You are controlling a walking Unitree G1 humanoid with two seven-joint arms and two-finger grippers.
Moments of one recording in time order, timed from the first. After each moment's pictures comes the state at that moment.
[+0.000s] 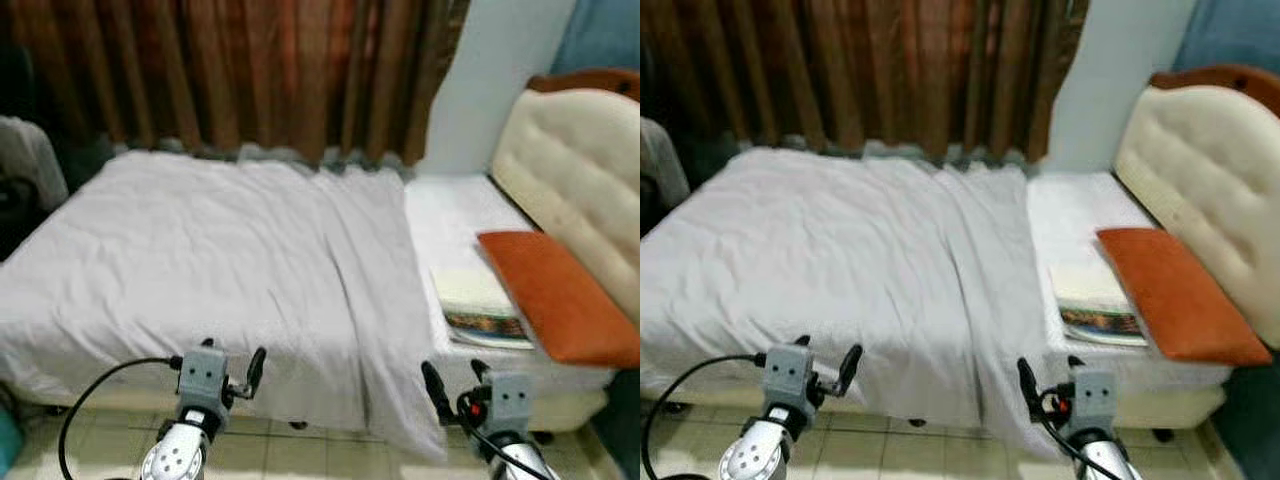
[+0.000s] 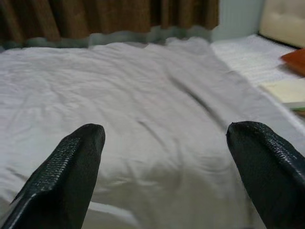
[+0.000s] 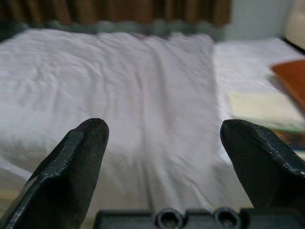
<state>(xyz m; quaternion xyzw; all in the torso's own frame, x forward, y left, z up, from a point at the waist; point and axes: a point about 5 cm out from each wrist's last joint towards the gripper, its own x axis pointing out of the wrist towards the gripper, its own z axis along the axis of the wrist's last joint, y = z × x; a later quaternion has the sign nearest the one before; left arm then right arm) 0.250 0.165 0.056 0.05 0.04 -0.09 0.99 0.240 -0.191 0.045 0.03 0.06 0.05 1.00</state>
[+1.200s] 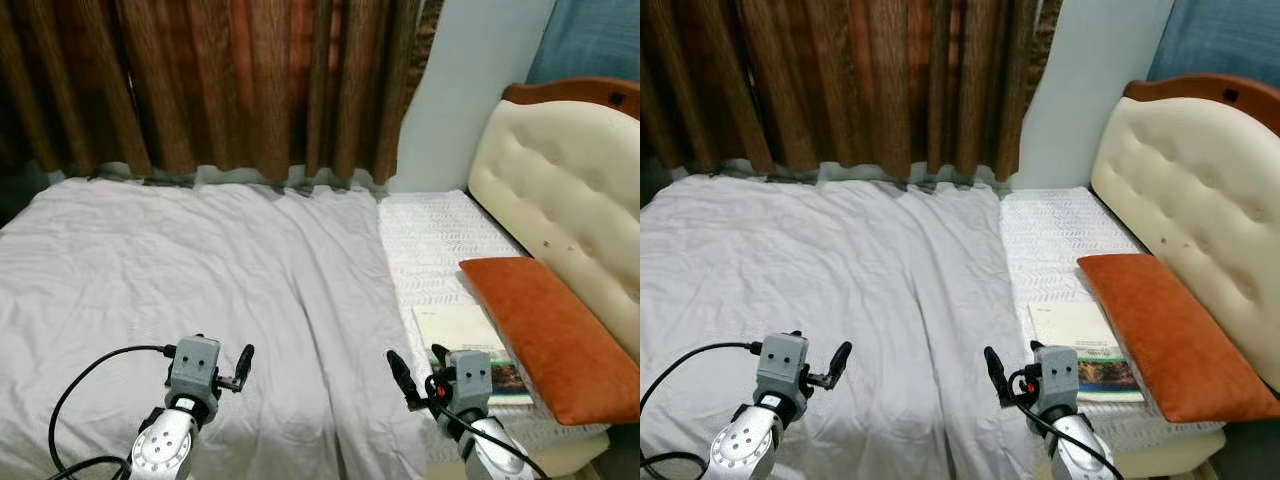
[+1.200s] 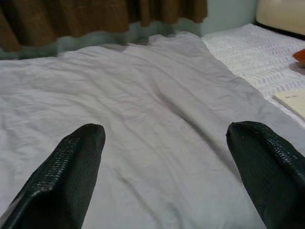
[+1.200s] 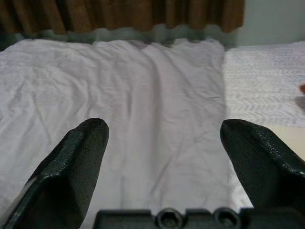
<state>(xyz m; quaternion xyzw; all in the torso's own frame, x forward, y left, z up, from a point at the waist) 0.264 0.172 0.053 0.06 0.07 -0.09 0.99 0.261 -0.170 0.043 0.04 0.07 0.12 0.99</state>
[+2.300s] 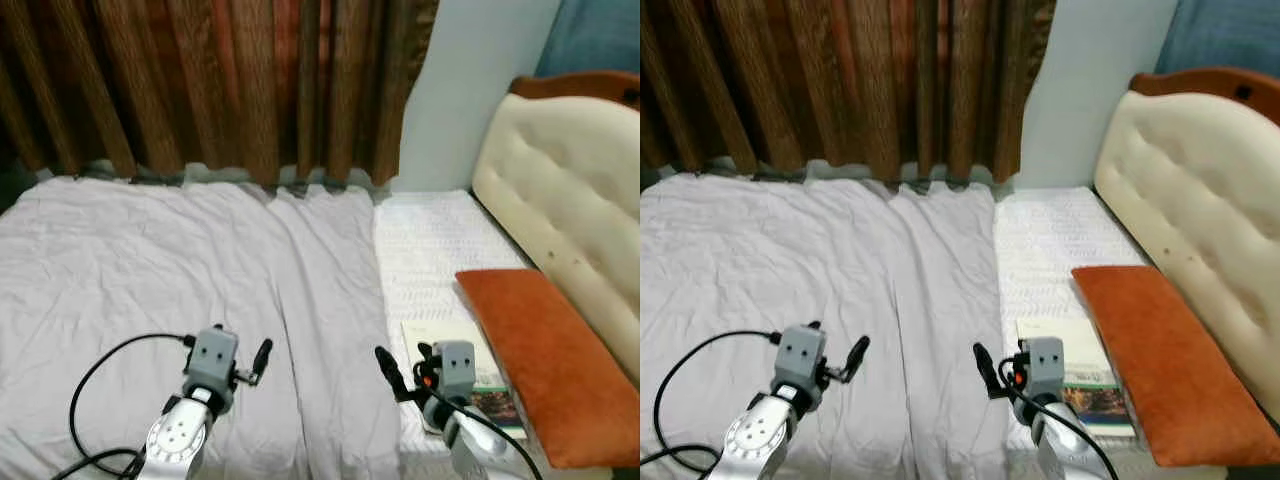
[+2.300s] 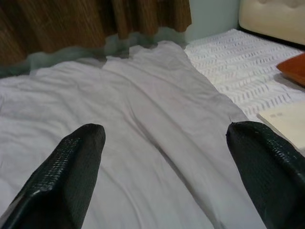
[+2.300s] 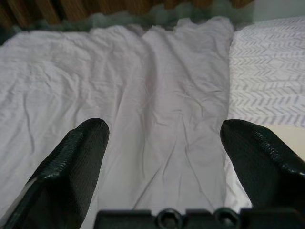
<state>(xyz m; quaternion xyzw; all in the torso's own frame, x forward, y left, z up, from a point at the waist) 0.274 0.158 0.069 0.08 0.04 -0.13 0.99 0.279 -0.152 0.041 0.07 0.10 0.13 0.98</state>
